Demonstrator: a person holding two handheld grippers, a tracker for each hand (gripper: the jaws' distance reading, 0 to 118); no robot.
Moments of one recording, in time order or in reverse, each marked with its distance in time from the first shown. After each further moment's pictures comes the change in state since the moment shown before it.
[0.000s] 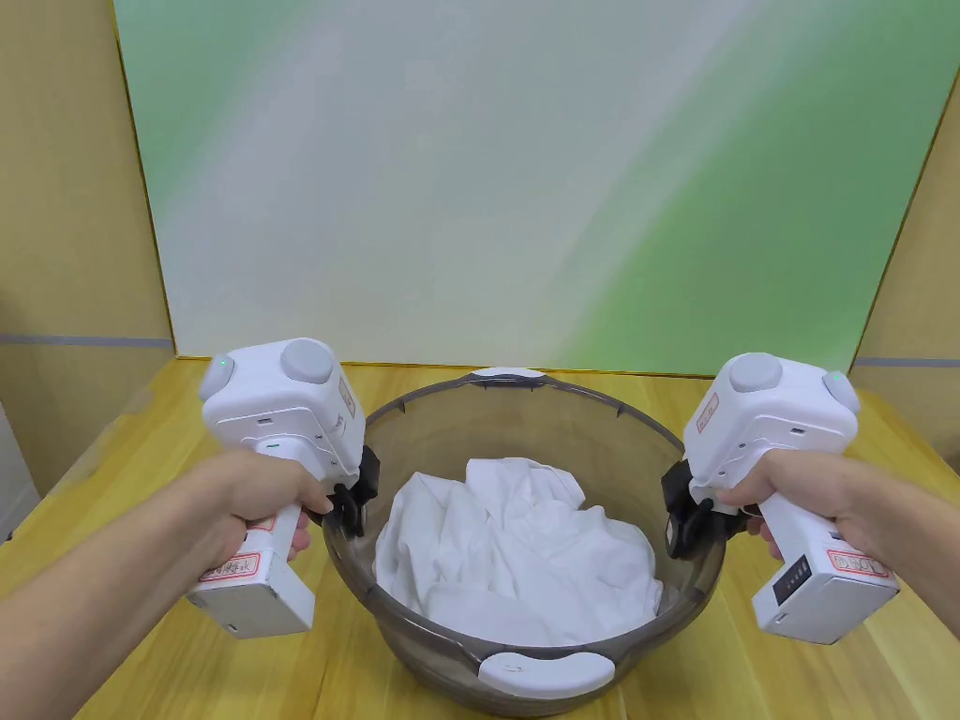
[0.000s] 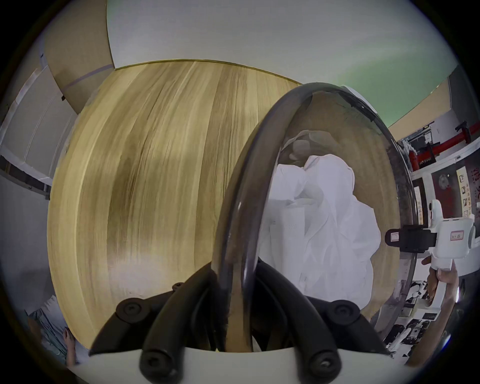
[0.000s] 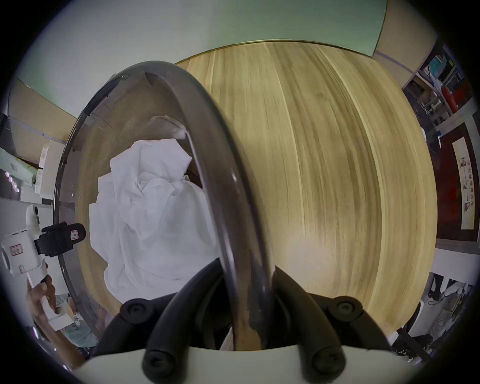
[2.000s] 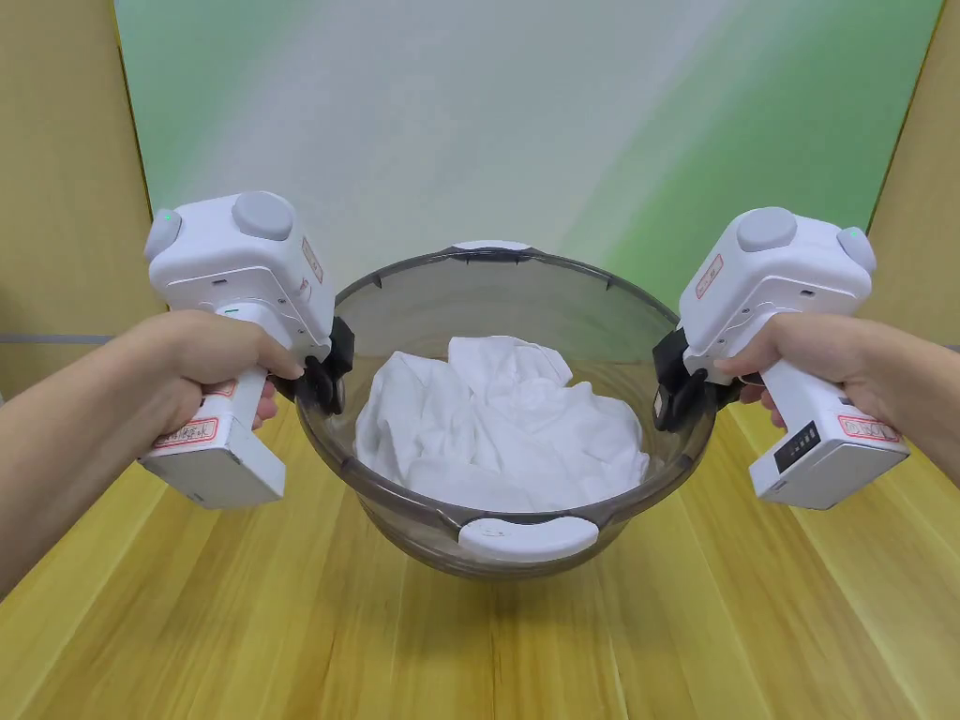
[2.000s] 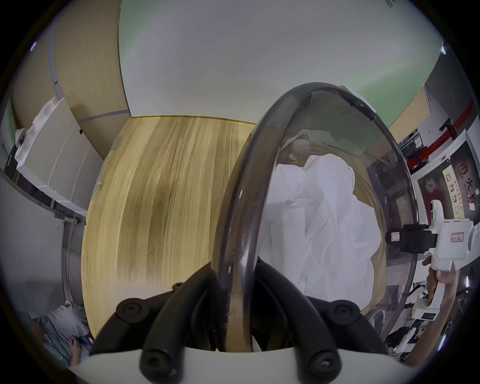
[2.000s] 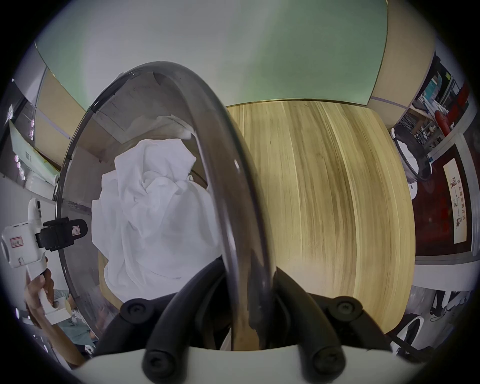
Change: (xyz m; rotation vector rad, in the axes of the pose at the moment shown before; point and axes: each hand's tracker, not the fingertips) left arm 0.006 0.011 0.115 0.159 -0.010 -0.030; right arm -0.036 -0.005 0.112 0.181 0.030 0.064
